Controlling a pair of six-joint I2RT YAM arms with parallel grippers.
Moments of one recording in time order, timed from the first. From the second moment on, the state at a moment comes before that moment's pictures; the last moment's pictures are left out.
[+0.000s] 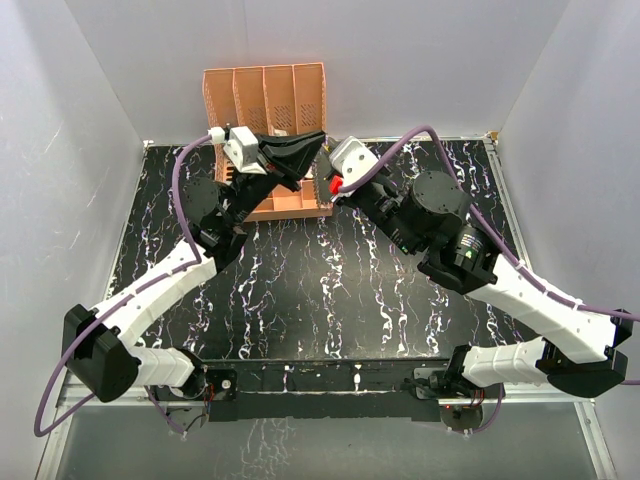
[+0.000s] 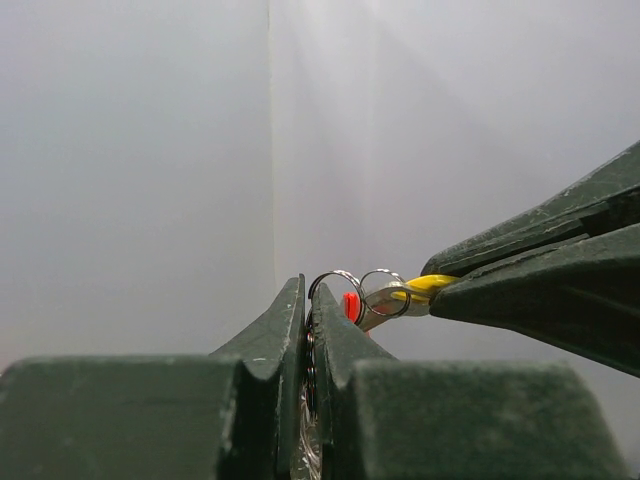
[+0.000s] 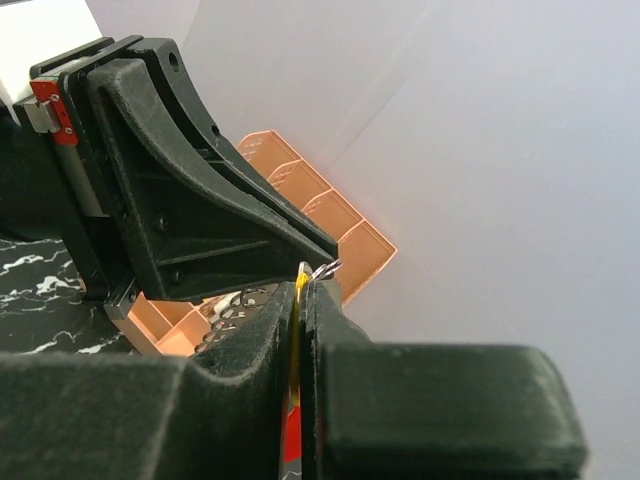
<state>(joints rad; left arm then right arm) -0.64 1.30 1.11 0.79 0.29 -0.18 1.06 1.19 1.52 -0.12 0.33 -0.65</state>
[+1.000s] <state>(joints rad) -0.61 1.28 1.06 0.93 0.32 -0.47 1.09 1.17 1.37 0.08 0.32 -0.57</state>
